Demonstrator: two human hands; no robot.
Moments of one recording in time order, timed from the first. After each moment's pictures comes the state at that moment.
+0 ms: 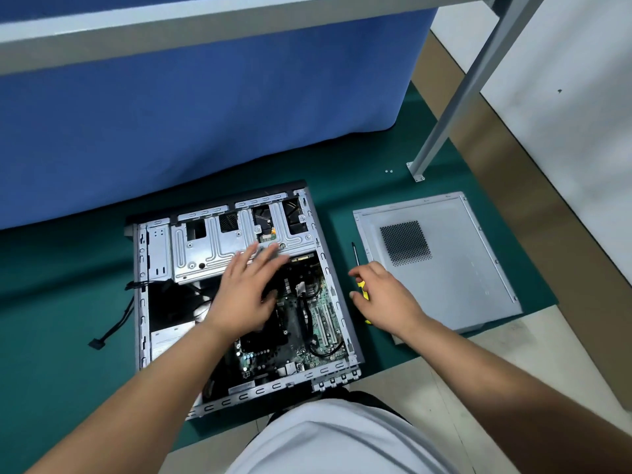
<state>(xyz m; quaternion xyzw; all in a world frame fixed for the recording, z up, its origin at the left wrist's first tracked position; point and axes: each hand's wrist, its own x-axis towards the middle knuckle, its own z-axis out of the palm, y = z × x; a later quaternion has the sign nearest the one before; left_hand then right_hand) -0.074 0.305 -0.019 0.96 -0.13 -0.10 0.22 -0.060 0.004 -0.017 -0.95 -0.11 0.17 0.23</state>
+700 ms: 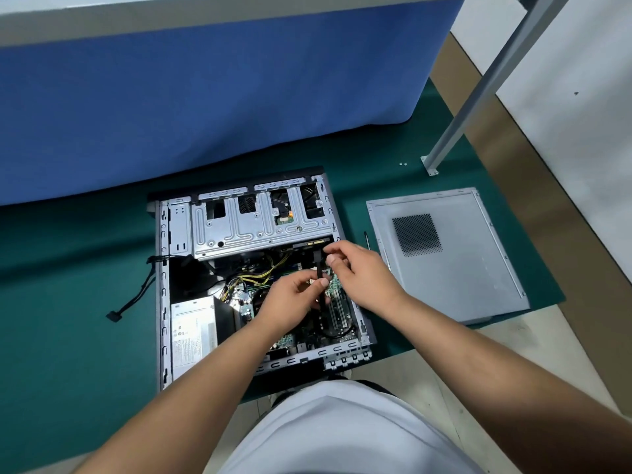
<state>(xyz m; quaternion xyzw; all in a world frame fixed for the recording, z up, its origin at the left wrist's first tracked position) -0.115 0.245 -0.003 0.75 0.10 -0.19 0.62 -0.065 0.076 0.025 -0.91 -0.10 0.15 0.38</state>
